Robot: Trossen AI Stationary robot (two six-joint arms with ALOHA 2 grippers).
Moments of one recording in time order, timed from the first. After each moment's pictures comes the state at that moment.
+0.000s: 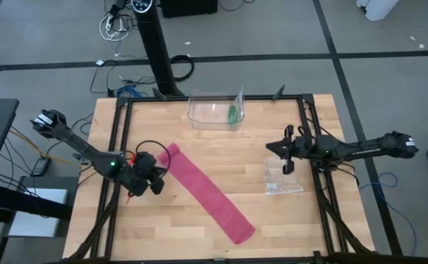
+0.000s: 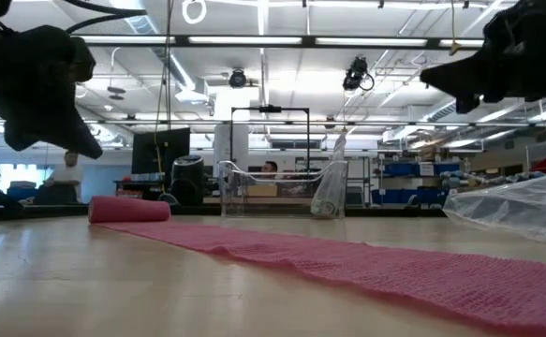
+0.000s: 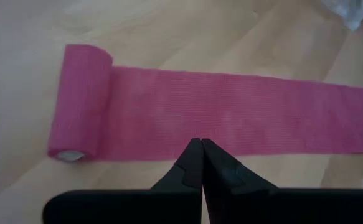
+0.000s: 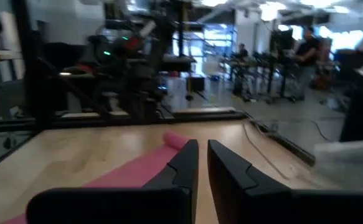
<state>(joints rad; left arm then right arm) -0.58 0.94 0.44 -0.48 -0.69 -1.19 0.01 0.43 0.01 0.52 0.18 -0.02</state>
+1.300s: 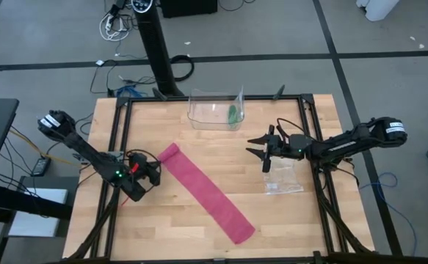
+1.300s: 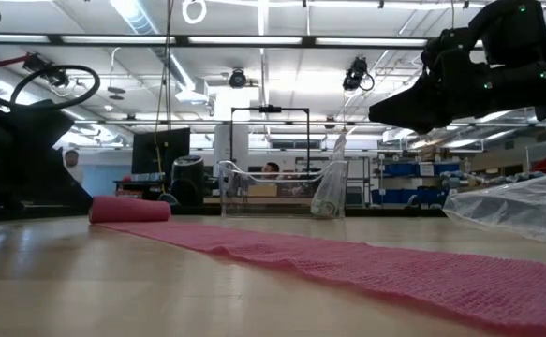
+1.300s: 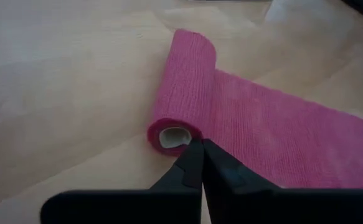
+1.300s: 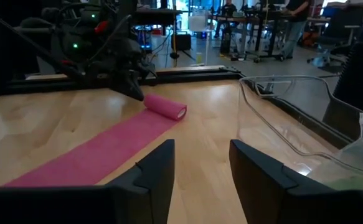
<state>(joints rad) -0.68 1.14 0.15 -0.24 -0.99 -1.60 -0.04 1.15 0.16 0.91 0.19 0.01</state>
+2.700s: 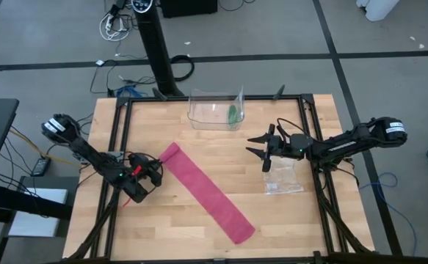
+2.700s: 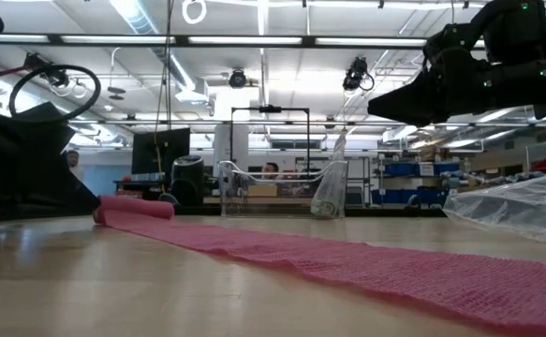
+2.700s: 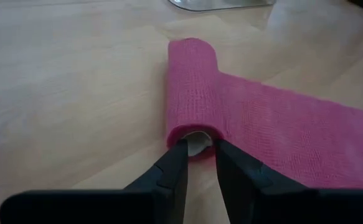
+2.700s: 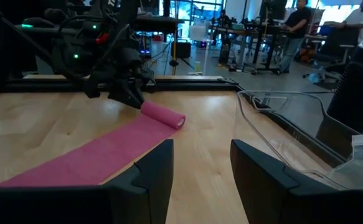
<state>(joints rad) -0.67 1.27 0.15 -0.15 -1.06 -1.55 -0.04 1.15 0.16 0.95 0.19 -0.06</state>
